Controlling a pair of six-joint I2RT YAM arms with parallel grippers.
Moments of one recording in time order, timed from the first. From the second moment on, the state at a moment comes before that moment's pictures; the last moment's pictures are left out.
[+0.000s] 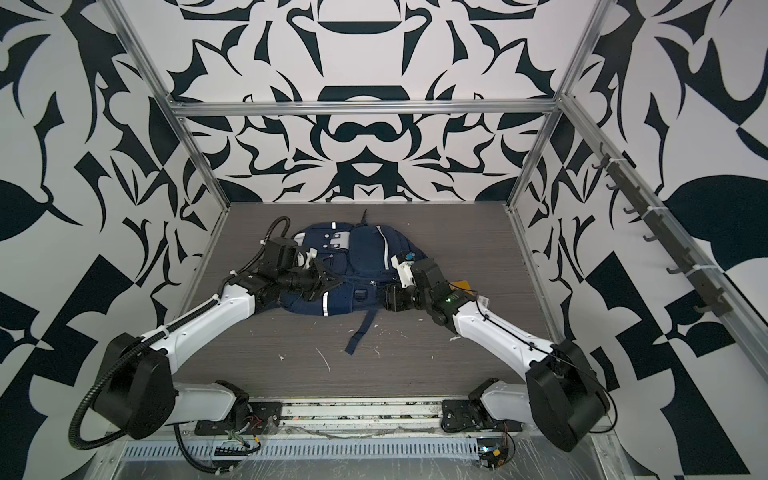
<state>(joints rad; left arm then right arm) -0.48 1.35 0.90 -0.23 0.60 -1.14 0.56 1.28 0.74 -0.13 -0.39 0.49</state>
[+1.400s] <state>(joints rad) -0.49 1.34 0.90 -0.23 0.60 -1.16 0.56 1.38 0.77 0.01 -0.48 0.48</state>
